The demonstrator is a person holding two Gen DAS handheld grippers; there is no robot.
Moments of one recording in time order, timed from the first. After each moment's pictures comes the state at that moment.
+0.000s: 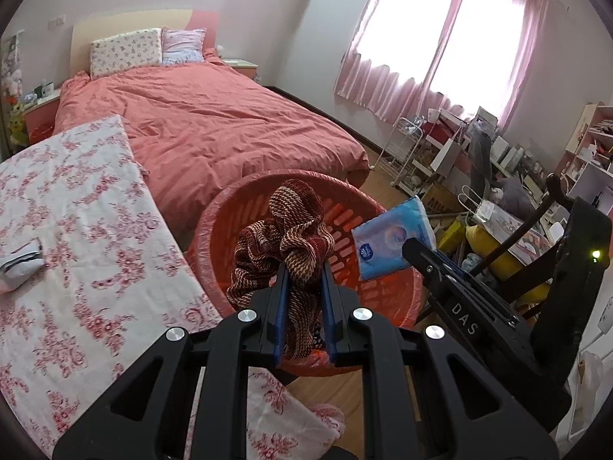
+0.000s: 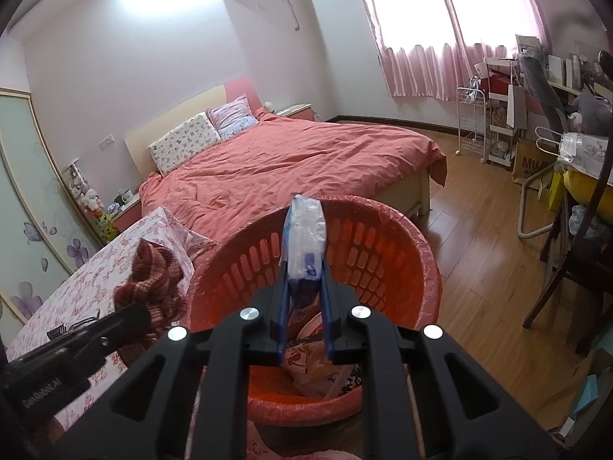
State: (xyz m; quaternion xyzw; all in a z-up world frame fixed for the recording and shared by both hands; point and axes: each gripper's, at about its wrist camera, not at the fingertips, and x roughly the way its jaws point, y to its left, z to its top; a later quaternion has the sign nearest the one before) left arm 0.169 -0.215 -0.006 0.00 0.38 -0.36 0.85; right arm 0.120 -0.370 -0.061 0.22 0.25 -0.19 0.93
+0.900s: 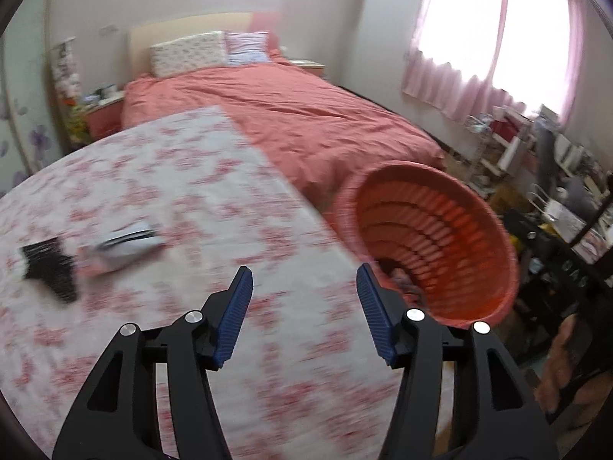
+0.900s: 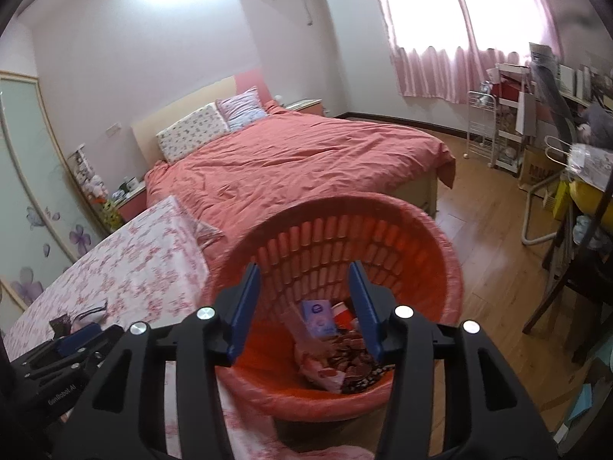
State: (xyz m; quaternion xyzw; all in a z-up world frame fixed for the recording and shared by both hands) left arm 0.185 -0.122 -0.010 0.04 0.38 -0.22 0.90; right arm 0.133 -0.338 -0.050 0.19 0.26 -0.17 0.93
